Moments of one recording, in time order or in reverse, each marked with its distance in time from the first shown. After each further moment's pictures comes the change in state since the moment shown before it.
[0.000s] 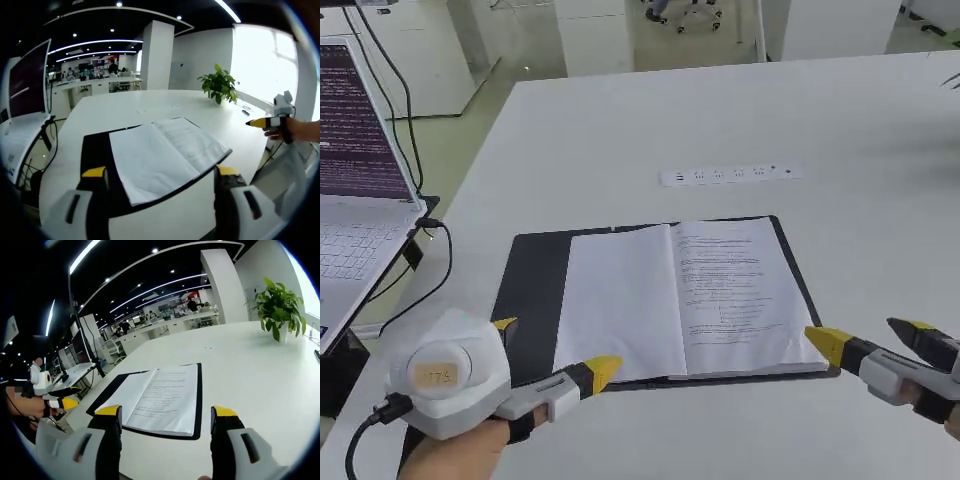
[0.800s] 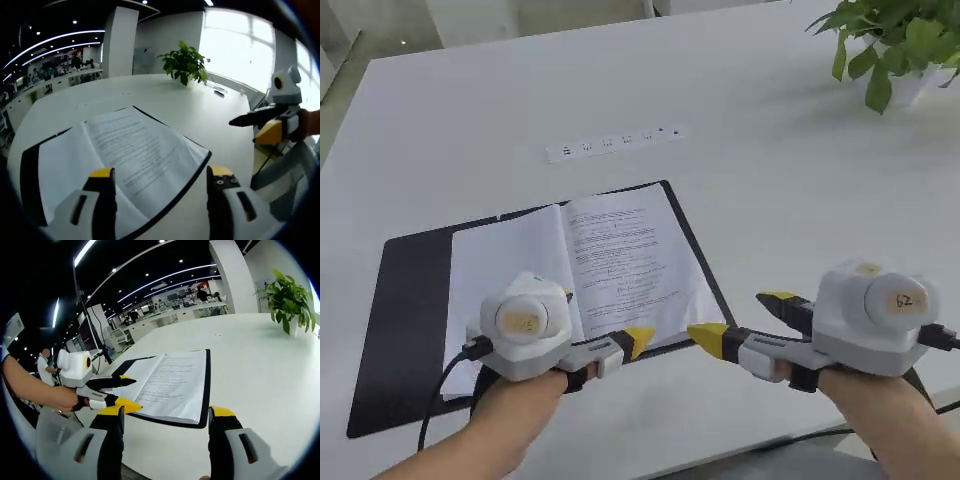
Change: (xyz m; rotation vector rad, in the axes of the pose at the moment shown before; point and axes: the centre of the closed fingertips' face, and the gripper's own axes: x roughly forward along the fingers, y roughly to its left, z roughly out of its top) left arm 0.145 -0.137 -0.022 0.116 0.125 -0.281; right arm 0.008 0.004 -0.033 -0.020 0.100 0.083
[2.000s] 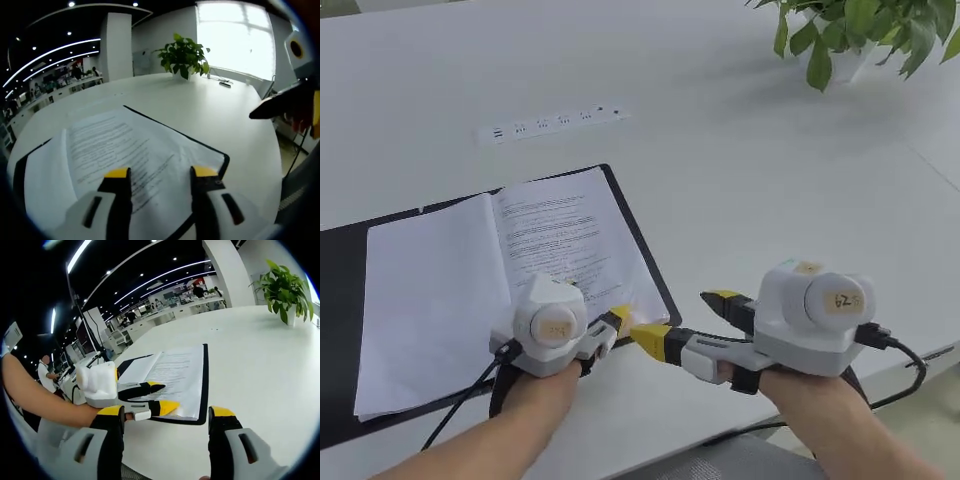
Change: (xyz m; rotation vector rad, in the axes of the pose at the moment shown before) left arm 0.070 -0.013 -0.012 0.104 -0.028 0.076; right arm 0.004 -0.006 -0.008 0.058 0.013 0.003
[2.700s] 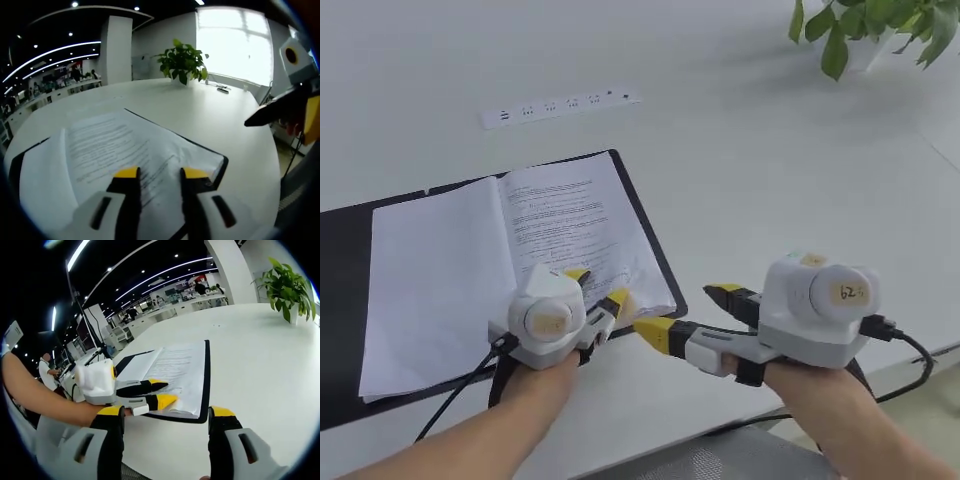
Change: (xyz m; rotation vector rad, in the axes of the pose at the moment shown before) left arm -0.001 0.003 0.001 -0.025 -0.052 -0.031; right arm 0.006 -0.001 -0.006 -0.005 0.029 0.014
